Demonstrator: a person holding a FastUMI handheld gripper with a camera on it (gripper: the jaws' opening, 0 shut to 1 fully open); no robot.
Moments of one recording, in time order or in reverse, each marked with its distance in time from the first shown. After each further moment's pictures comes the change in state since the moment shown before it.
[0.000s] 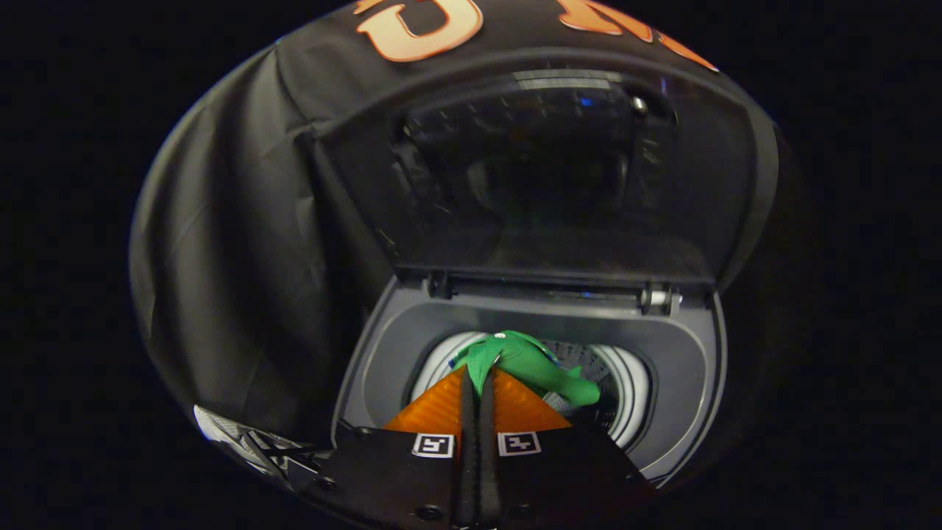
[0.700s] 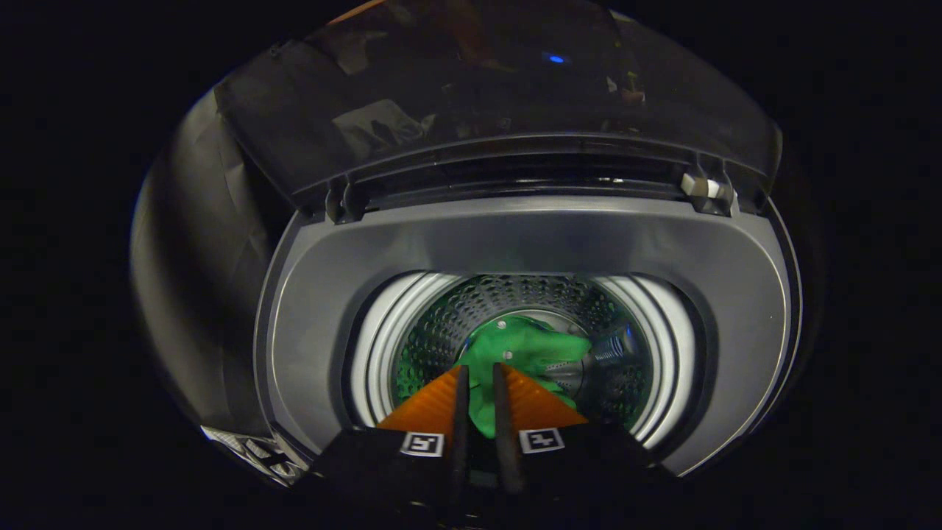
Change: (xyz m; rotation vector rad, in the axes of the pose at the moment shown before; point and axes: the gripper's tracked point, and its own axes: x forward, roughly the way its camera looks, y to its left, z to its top) arm 0.031 -0.019 -0.037 0.102 0.187 -0.095
